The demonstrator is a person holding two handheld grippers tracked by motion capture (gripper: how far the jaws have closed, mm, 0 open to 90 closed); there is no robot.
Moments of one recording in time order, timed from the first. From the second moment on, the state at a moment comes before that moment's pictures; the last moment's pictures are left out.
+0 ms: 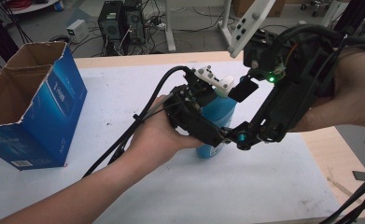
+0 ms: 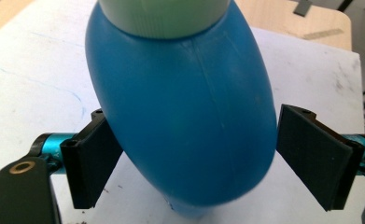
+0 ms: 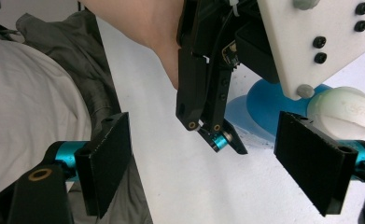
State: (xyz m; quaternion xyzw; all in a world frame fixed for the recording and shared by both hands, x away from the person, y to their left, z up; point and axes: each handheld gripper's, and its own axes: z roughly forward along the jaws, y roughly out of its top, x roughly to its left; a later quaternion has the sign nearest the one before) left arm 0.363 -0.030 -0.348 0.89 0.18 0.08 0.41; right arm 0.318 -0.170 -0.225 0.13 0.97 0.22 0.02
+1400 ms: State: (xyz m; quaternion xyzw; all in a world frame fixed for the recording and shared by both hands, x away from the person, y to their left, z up) left arm 0.362 -0.037 -0.359 0.87 0.25 0.11 0.41; right arm 0.320 -0.171 -0.230 0.14 0.96 0.23 0.01
